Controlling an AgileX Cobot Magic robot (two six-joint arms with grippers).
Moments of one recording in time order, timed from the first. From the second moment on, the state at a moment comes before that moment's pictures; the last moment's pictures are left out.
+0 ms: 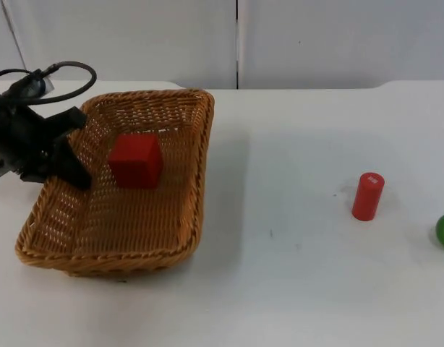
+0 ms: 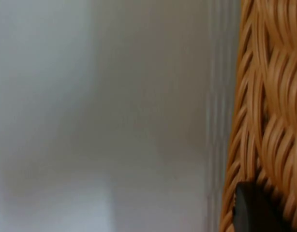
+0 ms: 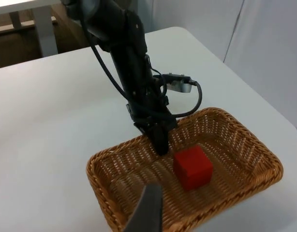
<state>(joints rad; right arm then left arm) 0.77 1.25 -1.18 0.37 0.53 -0.58 0.13 2.24 -1.39 -0.81 0.91 0.67</state>
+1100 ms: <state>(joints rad) 0.77 1.25 -1.18 0.37 0.53 -0.58 0.13 2.28 -1.45 -0.81 0.95 0.72</state>
